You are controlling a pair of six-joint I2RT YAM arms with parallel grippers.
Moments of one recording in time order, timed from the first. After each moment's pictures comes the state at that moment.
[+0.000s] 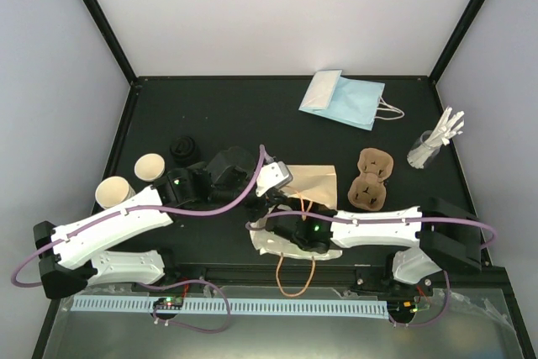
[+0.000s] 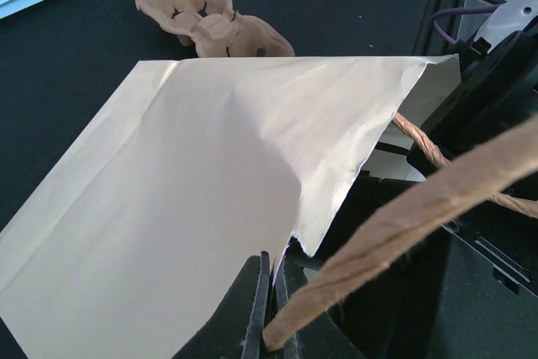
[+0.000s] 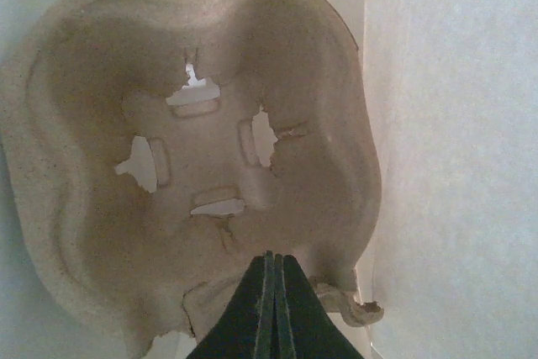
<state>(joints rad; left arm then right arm) -1.06 1.11 1.13 -0.68 0.18 -0.07 1.30 1.47 0.77 -0.43 0.91 -0.45</state>
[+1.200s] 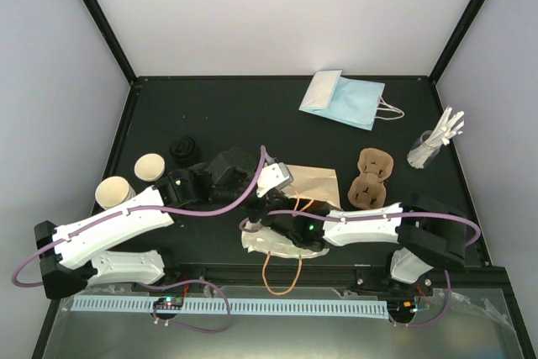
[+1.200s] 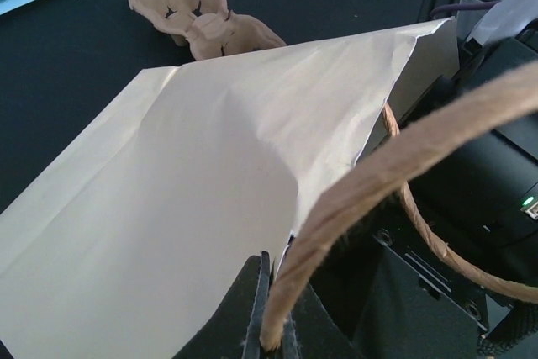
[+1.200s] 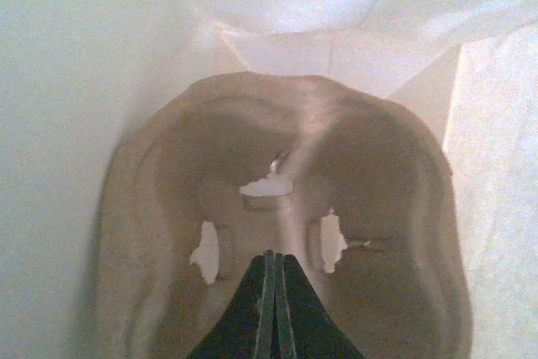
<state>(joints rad) -1.06 1.11 1.11 -0.66 0.19 -0.06 1.26 1.57 0.74 -0.15 0.76 -0.62</state>
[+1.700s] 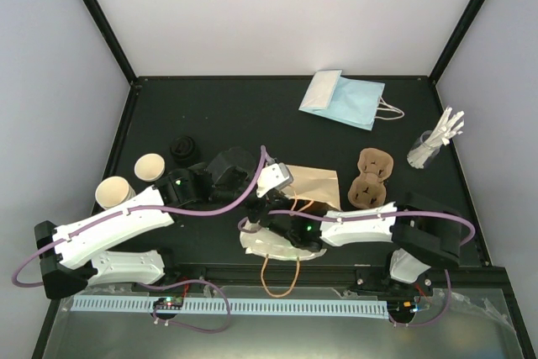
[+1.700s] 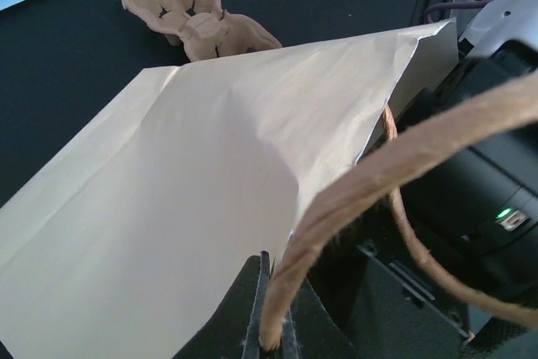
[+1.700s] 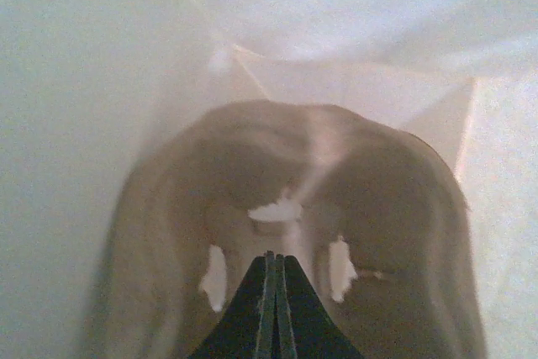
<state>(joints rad) -1.06 1.11 1.11 -0.66 0.21 -0.06 1.26 1.58 0.74 -0.13 0.76 -0.65</state>
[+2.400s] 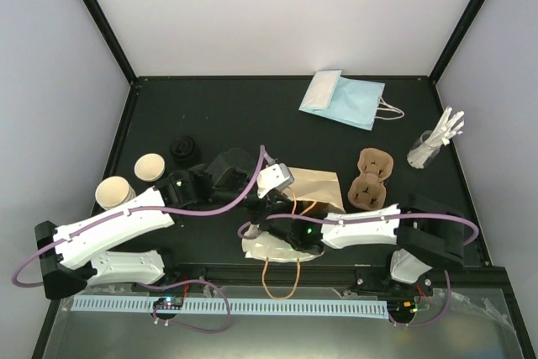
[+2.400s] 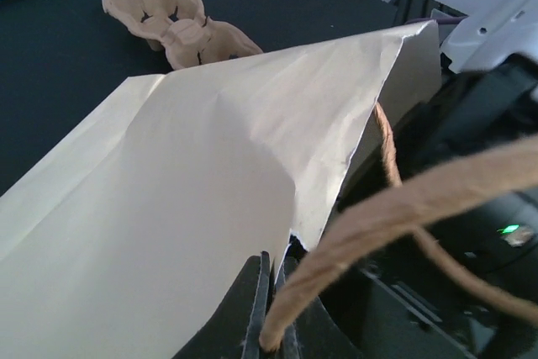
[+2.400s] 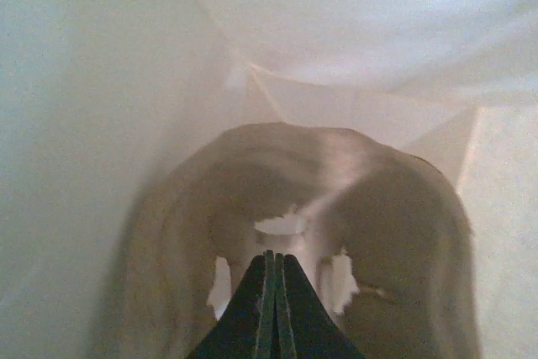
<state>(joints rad) -1.06 1.11 1.09 -0.62 0.25 -0.09 1.29 1.59 0.74 -0.12 0.72 -0.67</state>
